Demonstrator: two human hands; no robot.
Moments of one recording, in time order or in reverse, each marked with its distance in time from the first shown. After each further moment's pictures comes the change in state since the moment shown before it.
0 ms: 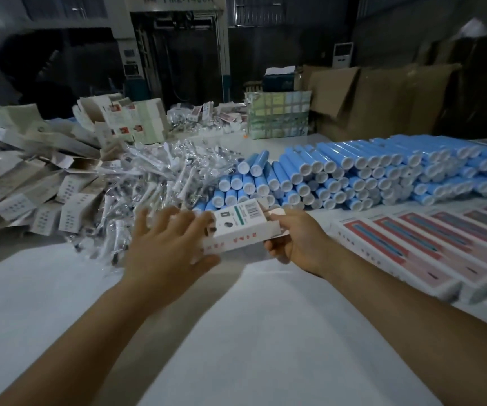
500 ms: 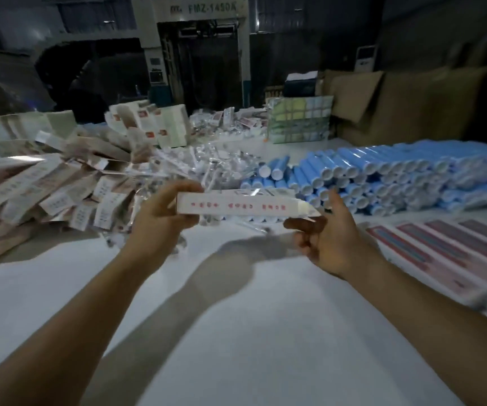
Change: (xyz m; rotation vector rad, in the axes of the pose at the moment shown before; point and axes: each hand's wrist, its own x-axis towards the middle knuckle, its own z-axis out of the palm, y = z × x) left_hand 0.013 -0.030 -0.029 -1.473 0.208 -0.397; right_hand -0.007 -0.010 -0.004 0.335 -0.025 0.039
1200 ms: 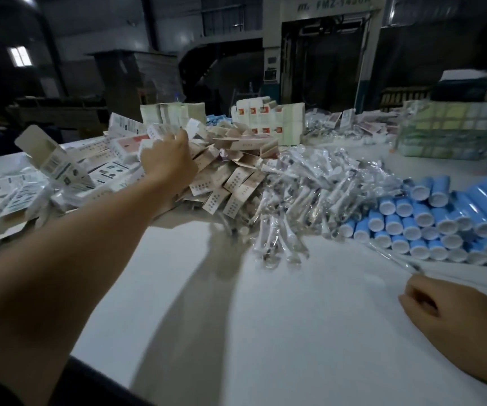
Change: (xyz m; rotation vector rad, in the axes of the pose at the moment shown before) left_hand 0.079 0.000 -0.215 1.663 0.523 -0.277; right_hand 0.008 0.050 0.021 -1.697 -0.002 -0.551
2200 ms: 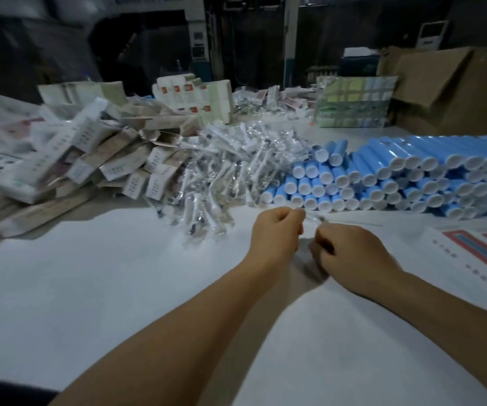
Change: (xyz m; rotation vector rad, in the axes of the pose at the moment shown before) left_hand -0.227 0.220 -0.011 -1.581 -0.712 -0.104; right_hand -0.012 -0.005 -0.014 -0.046 0.034 -0.034
